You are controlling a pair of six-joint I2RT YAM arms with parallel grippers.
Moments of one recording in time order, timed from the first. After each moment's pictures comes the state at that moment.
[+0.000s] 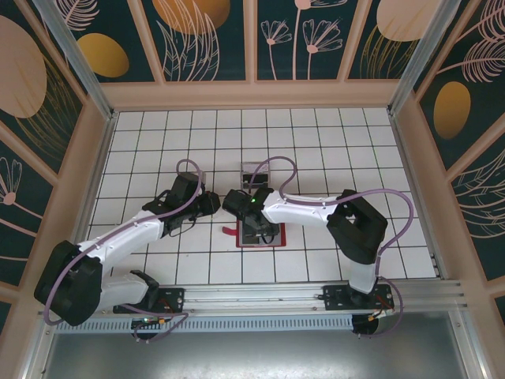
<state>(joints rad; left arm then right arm) -0.54 1.25 0.64 -0.21 0.09 -0.70 1.07 1.85 1.27 -0.92 0.20 0.94</state>
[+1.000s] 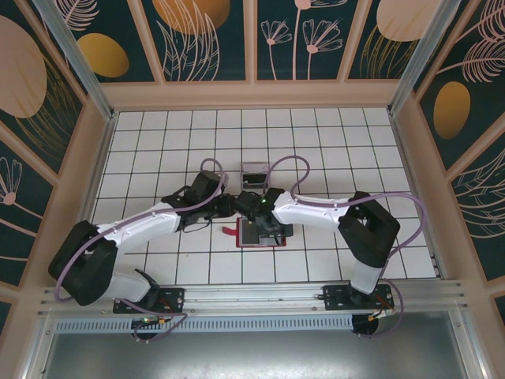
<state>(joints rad) -0.68 1.40 0.75 -0.20 0.15 -0.69 1.03 1.76 1.16 -0.98 0.28 0.98</state>
